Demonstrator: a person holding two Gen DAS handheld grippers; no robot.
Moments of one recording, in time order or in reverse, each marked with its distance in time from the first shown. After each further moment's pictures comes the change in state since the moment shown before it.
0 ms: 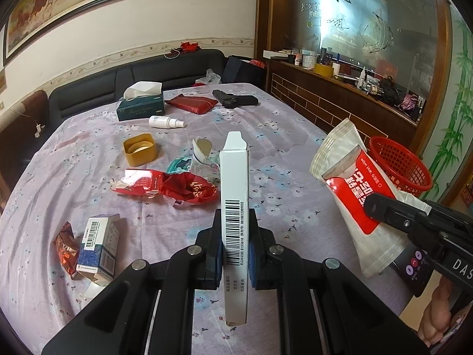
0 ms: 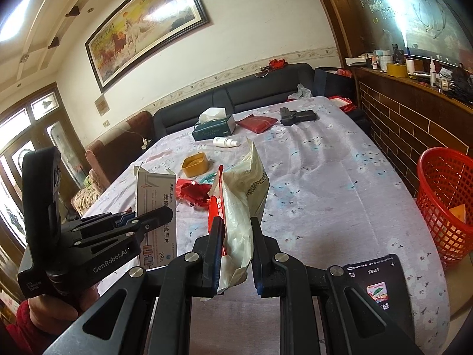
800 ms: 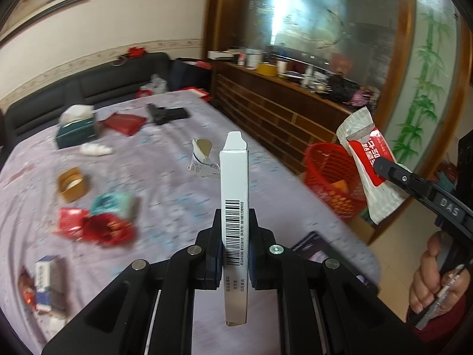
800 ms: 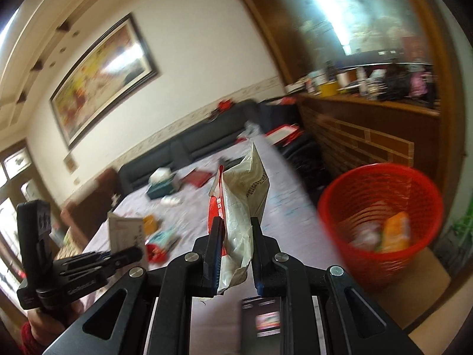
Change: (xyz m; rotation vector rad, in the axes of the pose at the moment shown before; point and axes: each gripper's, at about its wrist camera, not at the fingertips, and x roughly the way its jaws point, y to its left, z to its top) left arm 0.012 -0.086 0.052 0.093 0.022 -0.243; right arm -0.105 -0.115 0.026 0.204 -0.227 -0.189
